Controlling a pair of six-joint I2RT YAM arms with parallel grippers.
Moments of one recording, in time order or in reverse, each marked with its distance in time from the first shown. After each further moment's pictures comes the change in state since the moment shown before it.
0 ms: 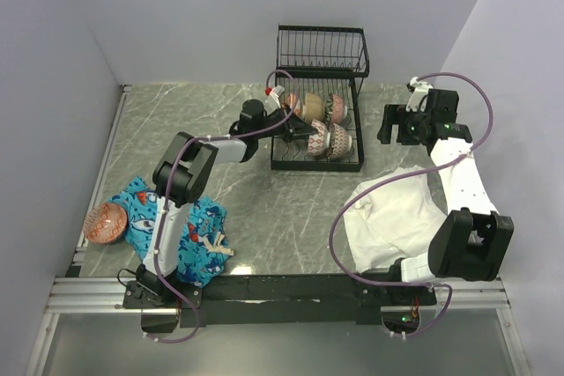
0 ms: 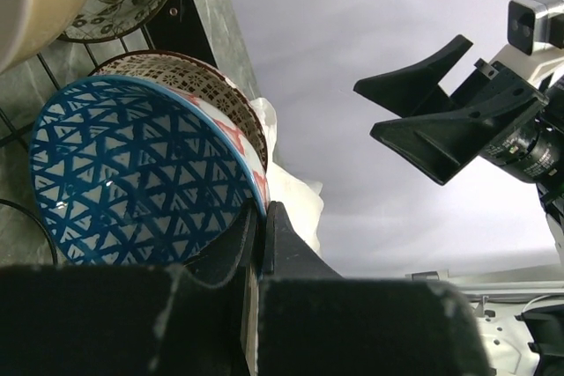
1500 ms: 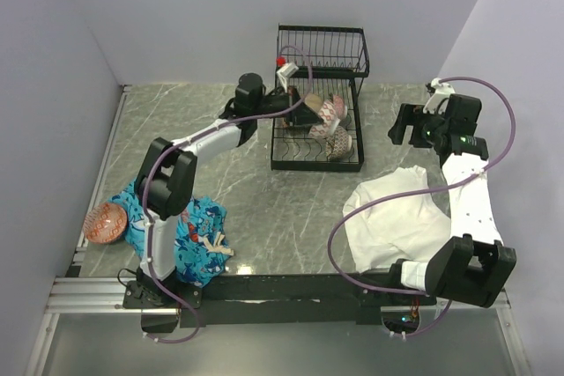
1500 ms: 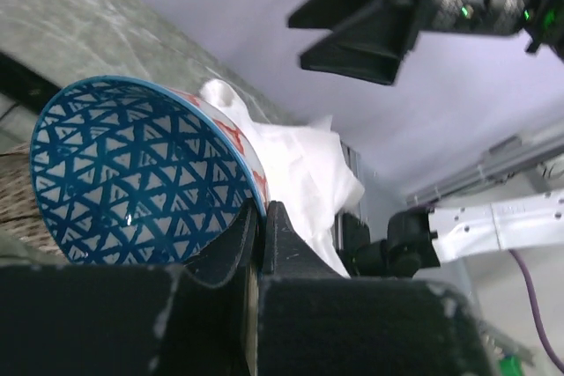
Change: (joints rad) left arm -0.043 -0.224 0.137 -0.326 0.203 0.527; right arm -0.096 -0.146 -0.052 0.013 -0.087 0.031
